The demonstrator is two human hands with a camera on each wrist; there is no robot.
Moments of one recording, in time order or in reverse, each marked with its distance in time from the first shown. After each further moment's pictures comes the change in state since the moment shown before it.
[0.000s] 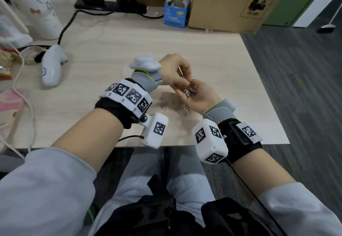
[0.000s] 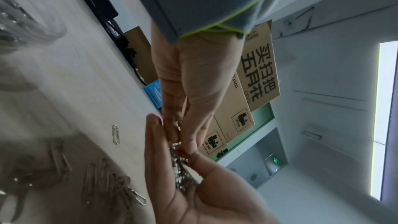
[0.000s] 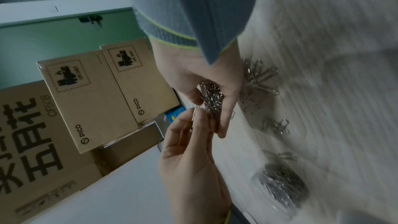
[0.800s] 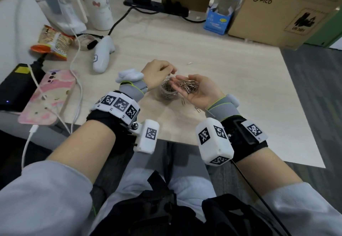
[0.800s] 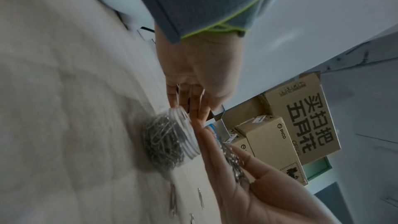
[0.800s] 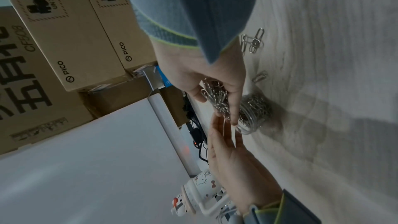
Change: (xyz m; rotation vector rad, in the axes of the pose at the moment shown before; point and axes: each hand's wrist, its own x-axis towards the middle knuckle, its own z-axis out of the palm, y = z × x) left_hand -0.088 -0.092 -0.037 -0.196 0.384 -0.240; right_hand 0.020 0.059 0.071 -0.112 -0.081 0.128
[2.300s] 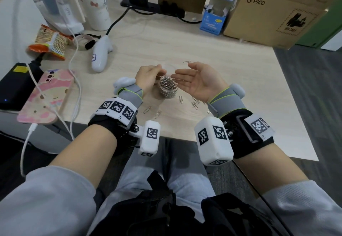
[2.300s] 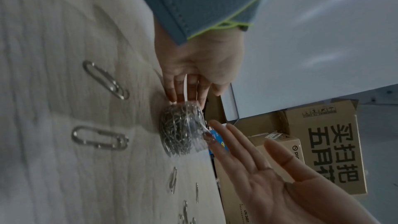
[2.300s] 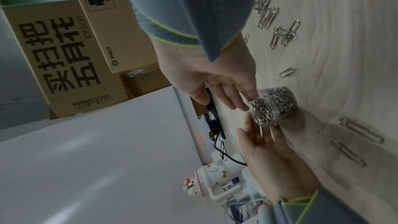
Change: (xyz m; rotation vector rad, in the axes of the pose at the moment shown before) left_hand -0.007 -0.015 0.015 -0.540 0.210 -0.286; right_hand -0.023 -0.011 0.018 -0.504 0.056 -0.074
